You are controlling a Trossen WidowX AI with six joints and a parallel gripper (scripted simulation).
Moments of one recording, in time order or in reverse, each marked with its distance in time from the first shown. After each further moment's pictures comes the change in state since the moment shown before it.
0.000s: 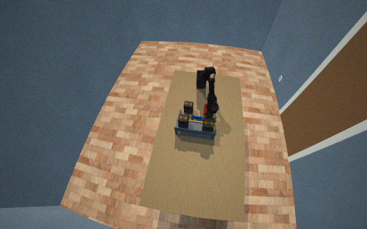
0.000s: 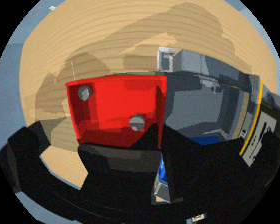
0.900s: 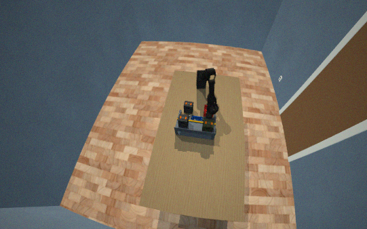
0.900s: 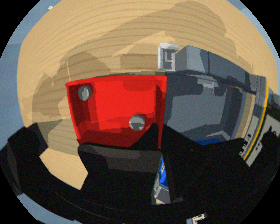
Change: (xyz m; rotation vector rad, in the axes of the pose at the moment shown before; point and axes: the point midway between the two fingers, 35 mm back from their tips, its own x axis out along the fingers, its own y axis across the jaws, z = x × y) arm 0.013 0.000 0.000 0.002 -0.001 -0.010
